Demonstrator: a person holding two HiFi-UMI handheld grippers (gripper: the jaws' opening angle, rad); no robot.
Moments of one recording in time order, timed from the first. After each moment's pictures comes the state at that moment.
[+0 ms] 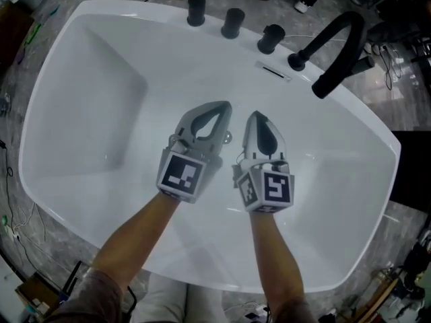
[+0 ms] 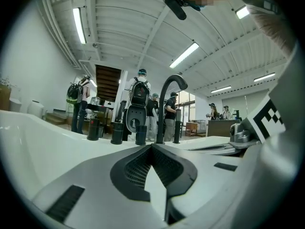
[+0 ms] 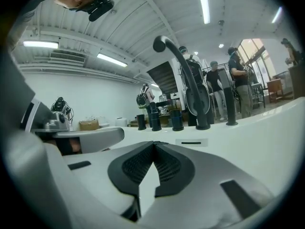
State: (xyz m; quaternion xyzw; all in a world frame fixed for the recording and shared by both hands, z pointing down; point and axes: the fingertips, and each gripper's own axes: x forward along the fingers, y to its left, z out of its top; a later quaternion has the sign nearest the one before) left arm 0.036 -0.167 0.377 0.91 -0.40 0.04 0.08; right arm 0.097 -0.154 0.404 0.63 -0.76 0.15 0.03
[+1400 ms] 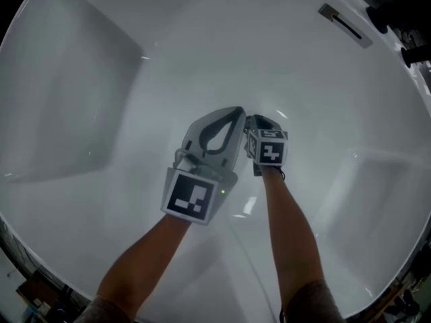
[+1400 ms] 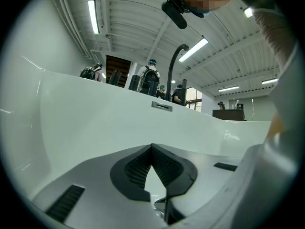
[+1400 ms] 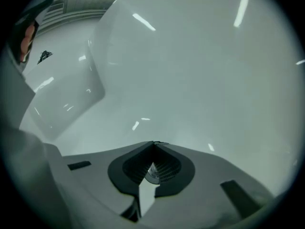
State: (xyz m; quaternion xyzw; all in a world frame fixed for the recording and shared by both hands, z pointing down) left arm 0.015 -0.141 0.582 0.90 -0.42 0.05 0.13; right arm 0.099 -0.137 0.844 0.54 -0.70 0.35 0.32
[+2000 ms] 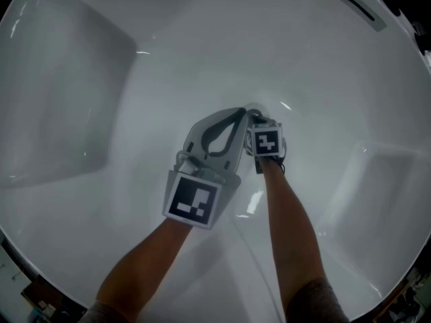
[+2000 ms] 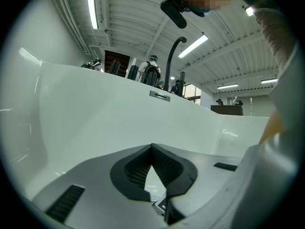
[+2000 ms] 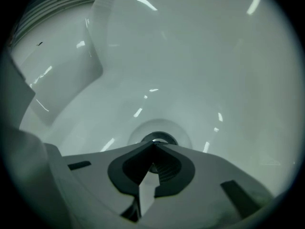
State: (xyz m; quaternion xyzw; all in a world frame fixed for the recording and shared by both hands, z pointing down) left arm 0.023 -0.127 0.621 0.90 -0.41 0.07 0.14; right arm 0.088 -0.118 0.905 0.49 -0.68 0.38 0.38
